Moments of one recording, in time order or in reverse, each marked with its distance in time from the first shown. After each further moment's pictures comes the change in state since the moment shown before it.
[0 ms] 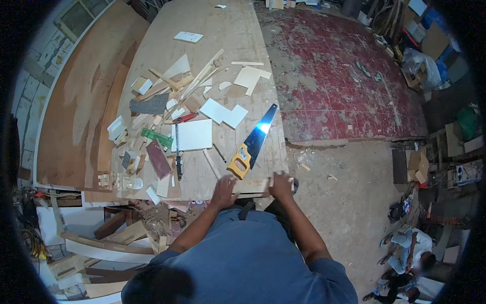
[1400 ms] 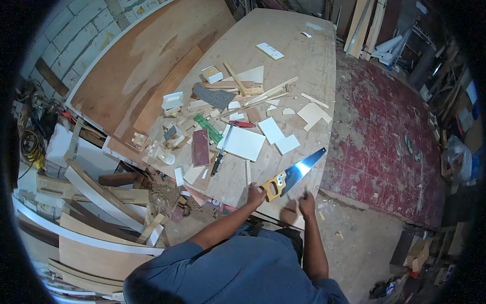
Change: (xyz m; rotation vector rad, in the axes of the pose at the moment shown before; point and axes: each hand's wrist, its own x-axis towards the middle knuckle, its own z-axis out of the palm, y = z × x) left_hand 0.064 -0.004 0.074 -0.616 0.289 -0.961; right_hand 0.093 0.008 -0.002 0.886 0.173 -0.226
